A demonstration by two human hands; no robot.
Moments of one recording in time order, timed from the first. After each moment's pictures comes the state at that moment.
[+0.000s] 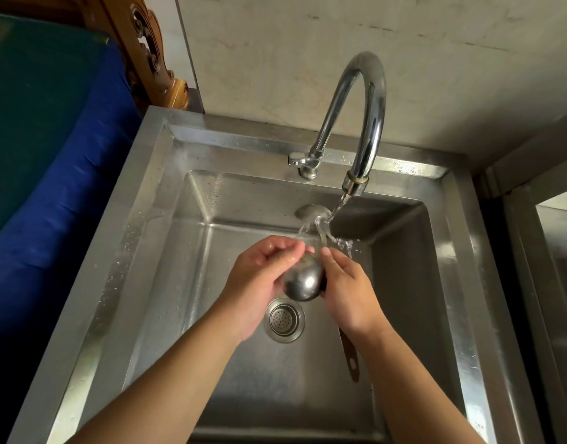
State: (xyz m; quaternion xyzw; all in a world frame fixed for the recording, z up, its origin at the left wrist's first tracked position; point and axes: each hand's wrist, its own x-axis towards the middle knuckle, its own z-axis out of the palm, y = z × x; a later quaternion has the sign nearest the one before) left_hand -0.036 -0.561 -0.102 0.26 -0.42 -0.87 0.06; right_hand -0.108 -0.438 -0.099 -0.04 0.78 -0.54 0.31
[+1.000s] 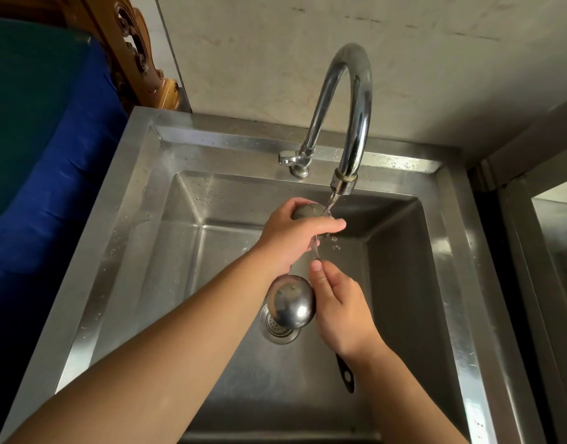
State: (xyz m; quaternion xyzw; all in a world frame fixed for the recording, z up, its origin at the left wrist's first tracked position) left_hand -0.124 -0.562 -0.110 0.34 -0.57 -0.75 -0.04; right_hand -0.094 -0.421 -0.107 -0.14 0.84 -0.47 0.24
